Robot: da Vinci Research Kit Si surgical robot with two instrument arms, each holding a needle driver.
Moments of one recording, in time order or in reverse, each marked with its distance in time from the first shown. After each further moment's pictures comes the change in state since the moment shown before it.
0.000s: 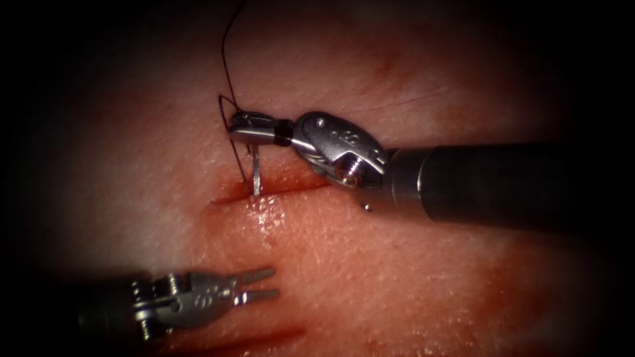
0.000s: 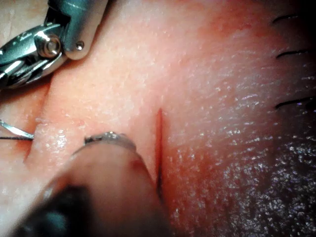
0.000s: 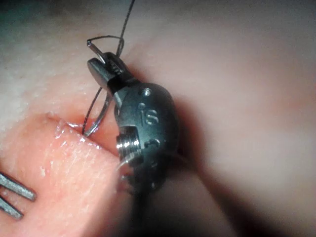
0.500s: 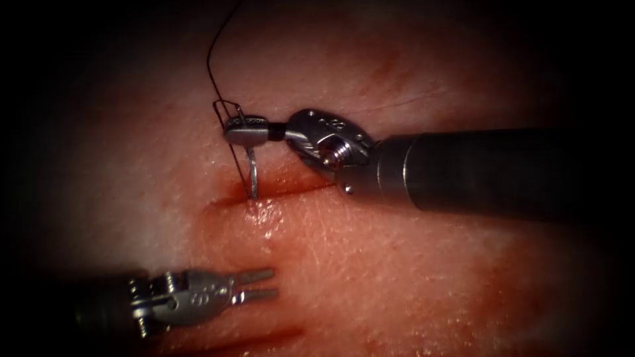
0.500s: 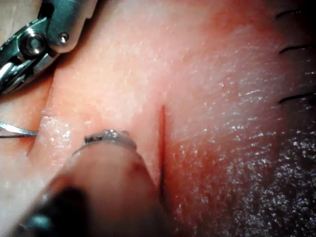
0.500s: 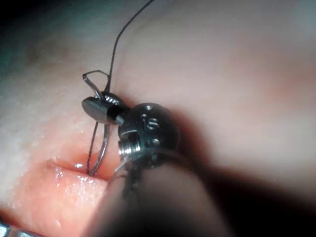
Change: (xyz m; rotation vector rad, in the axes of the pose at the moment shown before) right arm -0.002 -0.001 0.001 0.074 -0.045 0.419; left arm -0.001 -0.001 0.000 -0.003 0.002 -0.001
